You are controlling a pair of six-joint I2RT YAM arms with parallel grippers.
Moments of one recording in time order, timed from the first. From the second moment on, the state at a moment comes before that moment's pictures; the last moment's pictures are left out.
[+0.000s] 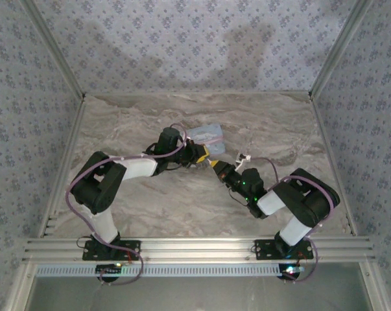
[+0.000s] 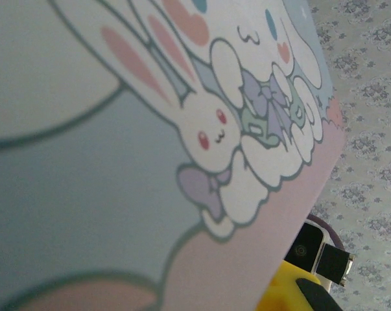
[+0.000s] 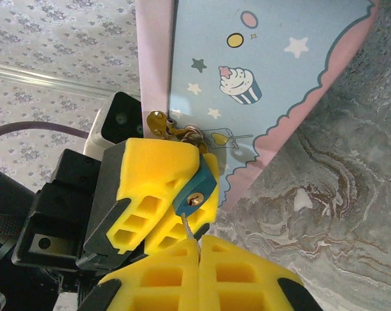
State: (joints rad) left arm -0.62 1.80 0.93 0.38 0.58 -1.25; right arm 0.65 1.63 0.24 1.28 -0.09 1.30
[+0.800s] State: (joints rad) left arm -0.62 1.80 0.93 0.38 0.58 -1.25; right arm 0.65 1.66 0.25 1.28 -0.07 1.30
